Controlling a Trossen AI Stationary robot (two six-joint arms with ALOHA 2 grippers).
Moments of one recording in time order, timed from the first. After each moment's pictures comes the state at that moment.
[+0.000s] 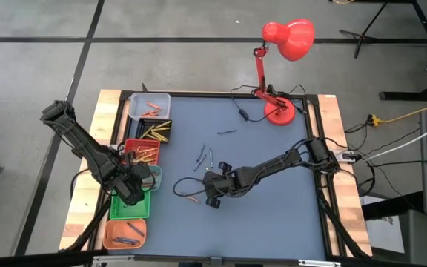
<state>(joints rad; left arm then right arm) -0.74 1.14 0.78 -1.16 -0.35 -1.04 0.29 2.13 1.43 -0.36 0.26 0.52</state>
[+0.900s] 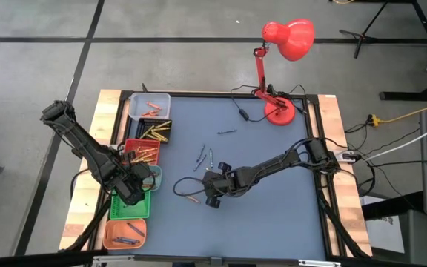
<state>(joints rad) -0.74 1.14 0.78 -1.16 -0.36 -1.05 0.29 2.14 1.43 -0.35 0.25 0.52</state>
